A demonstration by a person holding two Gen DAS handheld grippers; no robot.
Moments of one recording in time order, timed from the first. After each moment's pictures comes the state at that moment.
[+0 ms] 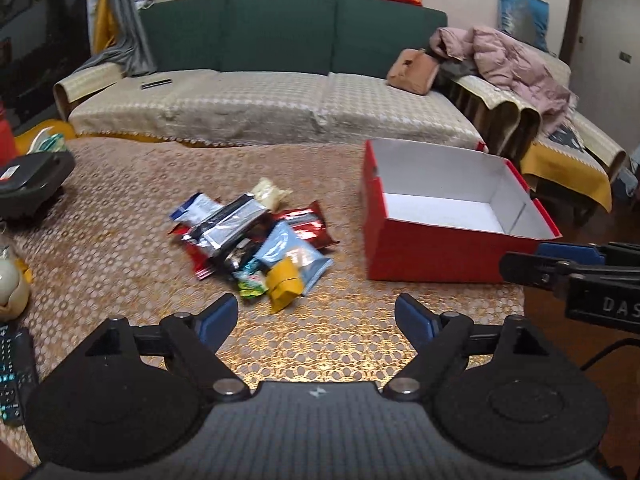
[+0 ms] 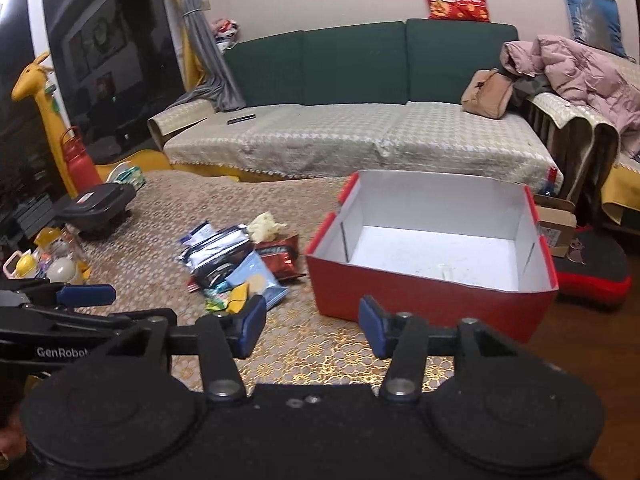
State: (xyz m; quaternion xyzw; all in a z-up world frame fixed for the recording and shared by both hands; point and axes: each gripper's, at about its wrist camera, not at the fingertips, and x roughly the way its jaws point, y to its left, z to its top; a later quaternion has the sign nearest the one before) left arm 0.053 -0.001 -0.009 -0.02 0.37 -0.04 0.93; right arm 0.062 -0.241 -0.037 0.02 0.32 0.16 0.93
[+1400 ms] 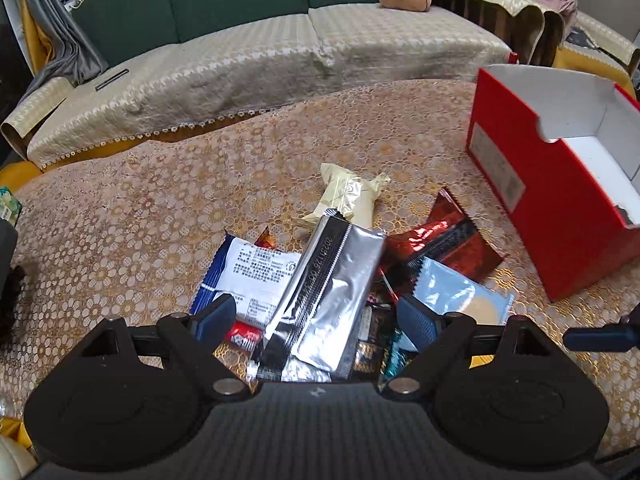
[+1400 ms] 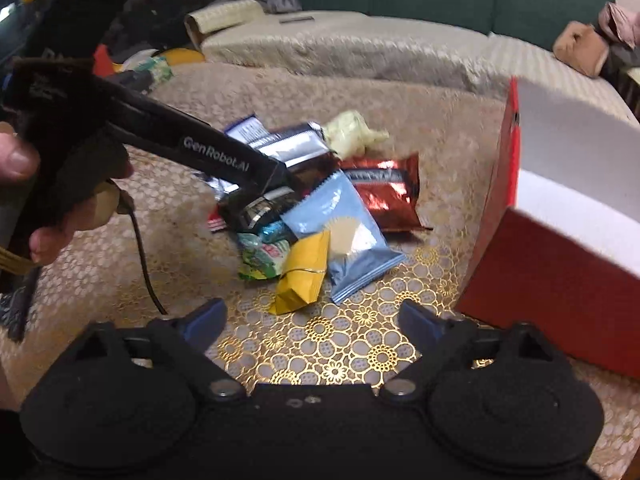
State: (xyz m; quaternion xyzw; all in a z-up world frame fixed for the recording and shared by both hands) left arm 0.273 0.070 -0.105 0.12 0.44 -0.09 0.89; right arm 0.175 -0.108 -0.155 -0.04 0.44 0.21 0.87
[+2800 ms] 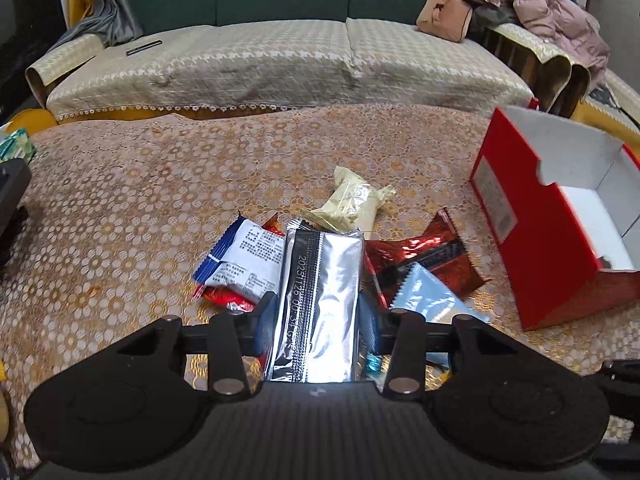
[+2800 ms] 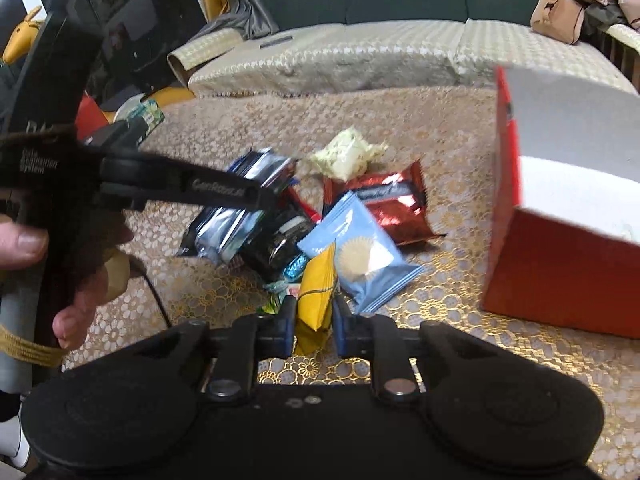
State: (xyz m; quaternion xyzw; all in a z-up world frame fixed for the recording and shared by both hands) left arm 0.246 0.082 -0.084 0.02 0.44 -0.05 0.90; right arm 0.174 -0.117 -0.133 0.05 0.41 0.21 0.88
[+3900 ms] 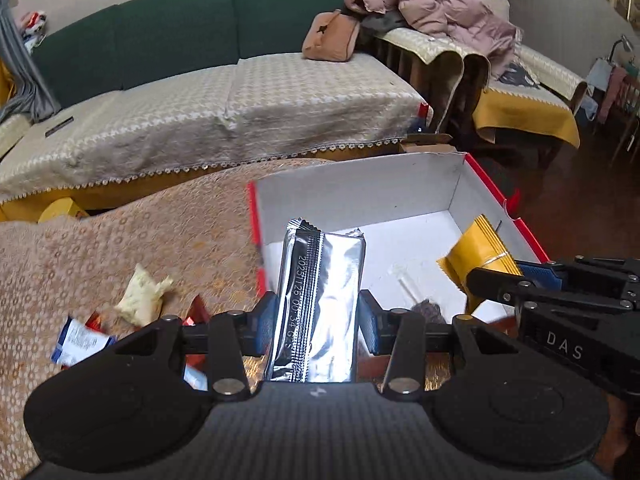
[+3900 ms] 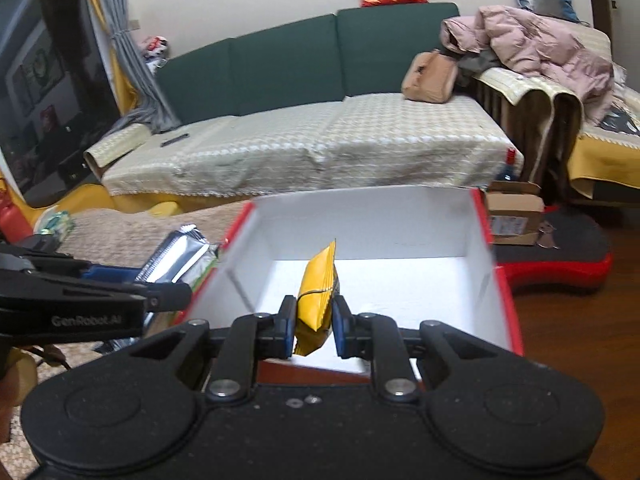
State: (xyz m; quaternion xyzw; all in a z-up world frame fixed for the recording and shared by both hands) left arm 0.232 -0.136 -0.016 0.09 0.40 -0.15 0.90; right arm 0.189 -0.313 -0.080 0.07 0.33 0.08 0.94
